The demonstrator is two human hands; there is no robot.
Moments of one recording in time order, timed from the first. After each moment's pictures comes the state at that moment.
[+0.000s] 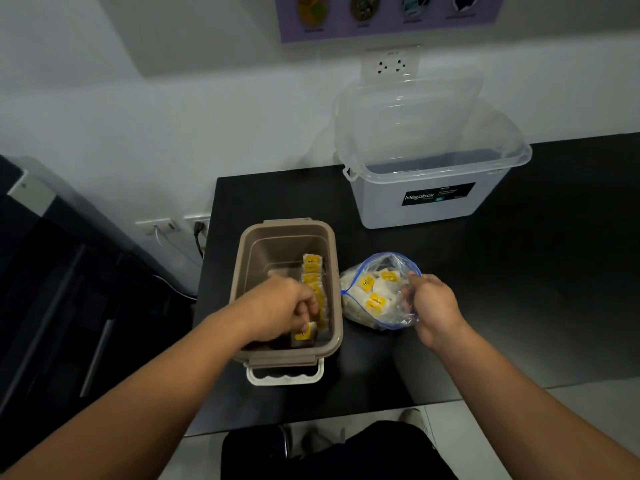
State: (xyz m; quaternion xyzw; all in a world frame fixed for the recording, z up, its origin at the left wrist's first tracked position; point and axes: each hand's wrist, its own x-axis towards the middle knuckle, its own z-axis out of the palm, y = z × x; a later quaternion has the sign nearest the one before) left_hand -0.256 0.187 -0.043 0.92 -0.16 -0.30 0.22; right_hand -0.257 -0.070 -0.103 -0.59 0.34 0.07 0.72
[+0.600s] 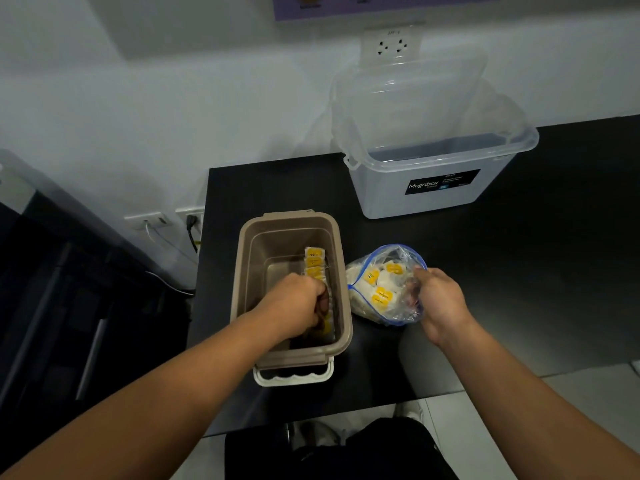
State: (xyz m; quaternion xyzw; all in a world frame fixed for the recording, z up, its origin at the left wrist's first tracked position) left_hand -0.244 0.168 -0.072 0.94 -0.13 -0.26 0.15; right_hand -0.260 -0.062 -0.105 -0.60 0.36 0.05 0.72
